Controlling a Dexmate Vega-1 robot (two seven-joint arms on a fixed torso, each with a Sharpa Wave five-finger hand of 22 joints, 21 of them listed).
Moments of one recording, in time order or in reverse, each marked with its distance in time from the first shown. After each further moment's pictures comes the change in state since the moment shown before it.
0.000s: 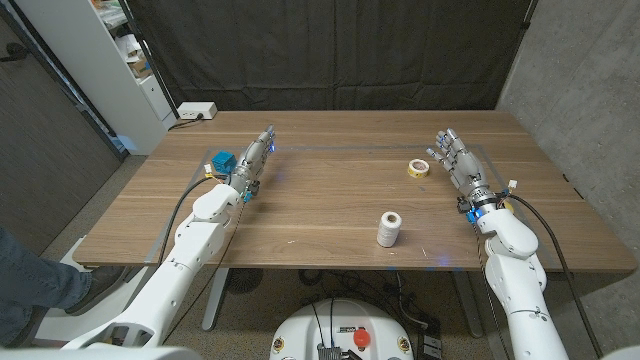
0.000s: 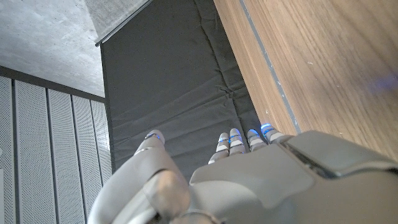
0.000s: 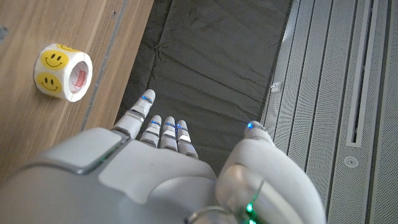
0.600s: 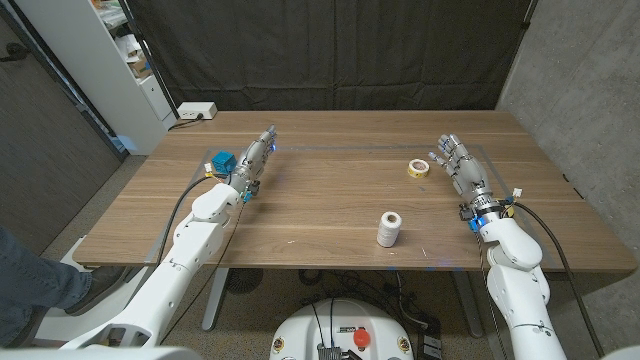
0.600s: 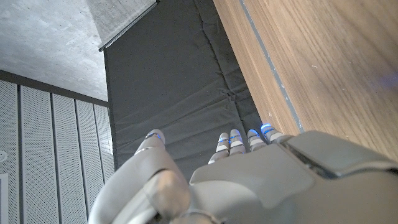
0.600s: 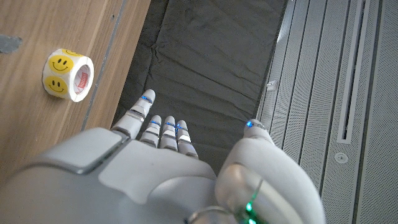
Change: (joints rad) left arm 0.006 0.010 0.008 -0.018 0.001 0.004 -0.004; left_hand 0.004 0.004 0.003 -0.003 0.000 0.000 0.000 0.000 0.000 -0.007 0.004 -0.004 0.000 0.000 0.000 -0.005 0.000 0.000 0.000 -0.008 0.000; right arm 0.000 0.000 0.000 0.000 0.012 0.038 0.007; right_hand 0.024 0.000 0.007 -0.018 0.000 0.000 0.000 0.000 0.000 0.000 0.000 0.000 0.000 0.000 0.000 0.000 0.000 0.000 0.000 0.000 0.000
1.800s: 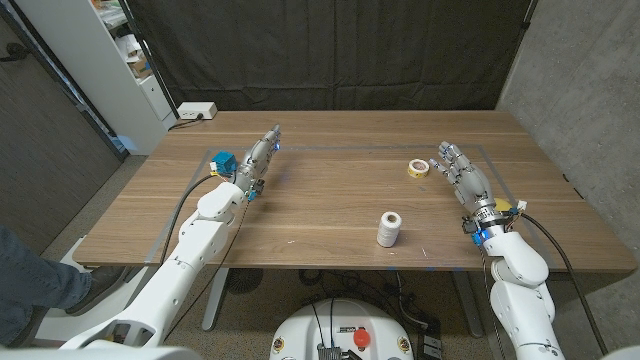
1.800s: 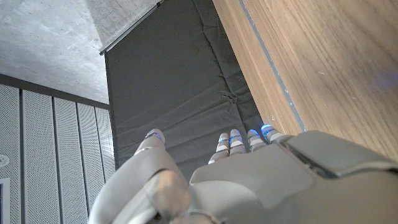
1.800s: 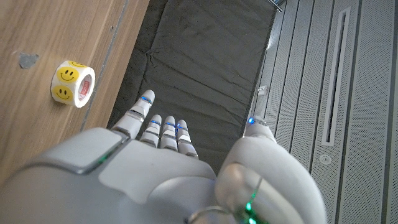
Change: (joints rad) left arm -0.021 -0.005 0.029 0.014 0.011 -0.010 0.016; left_hand 0.000 0.000 0.000 -0.008 0.000 -0.004 -0.004 -0.004 0.000 0.000 0.000 0.000 0.000 0.000 0.000 0.000 0.000 0.000 0.000 -0.014 0.000; right arm -0.124 0.022 0.015 -0.045 0.023 0.094 0.047; right_hand 0.027 -0.009 -0.001 -0.024 0.000 0.000 0.000 0.000 0.000 -0.004 -0.004 0.000 0.000 0.000 0.000 0.000 0.000 -0.011 0.003 0.000 0.000
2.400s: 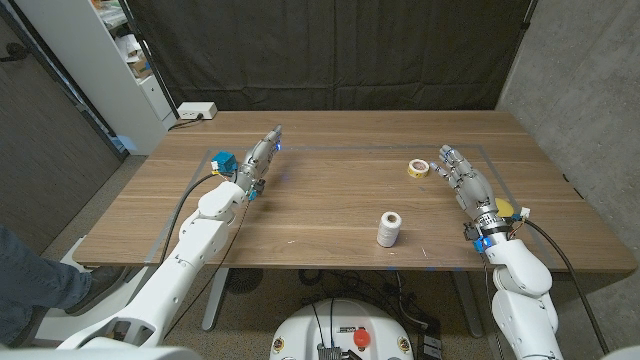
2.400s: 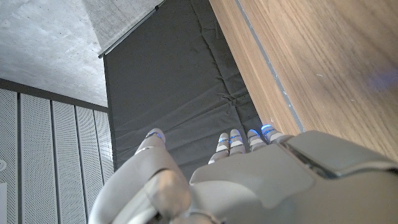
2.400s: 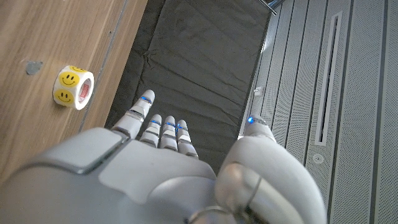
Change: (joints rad) left arm -0.007 0.007 0.010 0.008 0.003 0.005 -0.001; left_hand 0.005 0.005 -0.002 -0.005 -0.009 0.000 0.000 0.000 0.000 0.000 0.000 0.000 0.000 0.000 0.000 0.000 0.000 0.000 0.000 -0.004 0.000; right arm -0.051 0.011 0.001 -0.028 0.005 0.035 0.011; right_hand 0.005 0.005 0.001 -0.007 0.000 0.000 0.000 0.000 0.000 0.000 0.000 0.000 0.000 0.000 0.000 0.000 0.000 0.000 0.000 0.000 0.000
